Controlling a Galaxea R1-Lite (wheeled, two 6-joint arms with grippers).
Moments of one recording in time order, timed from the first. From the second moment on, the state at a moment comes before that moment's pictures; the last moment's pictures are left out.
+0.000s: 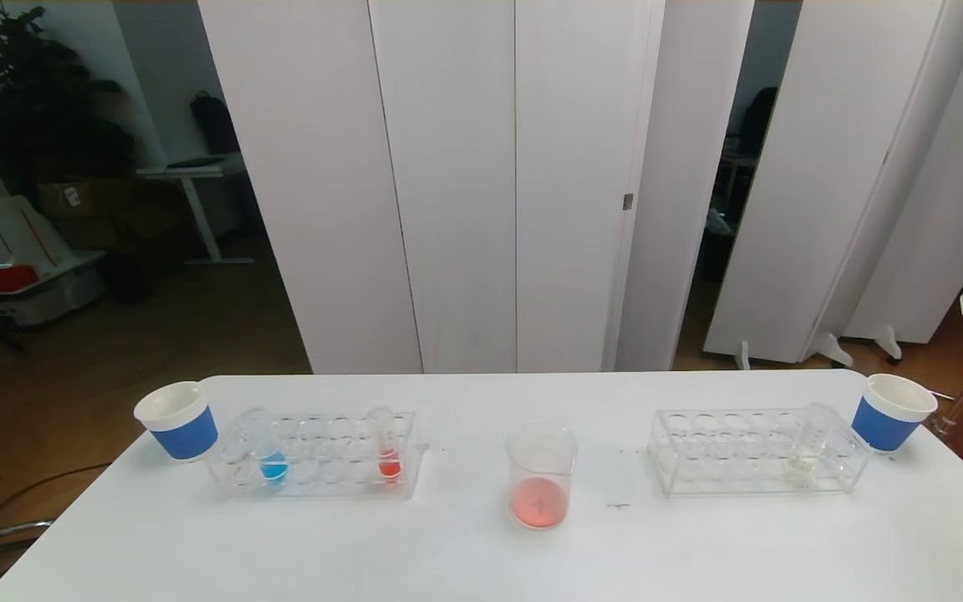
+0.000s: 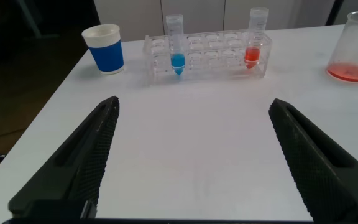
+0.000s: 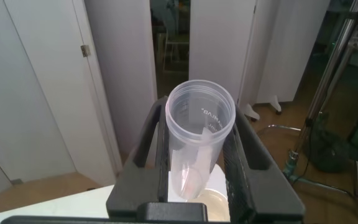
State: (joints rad) left arm 0.00 0.00 0.00 0.01 -0.02 0.05; right arm -0.22 1.54 -0.73 -0.92 -0.10 0.02
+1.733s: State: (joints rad) left arm 0.00 0.00 0.00 0.01 -0.02 0.05; right arm -0.33 2.11 -0.74 -1.20 -0.10 0.04
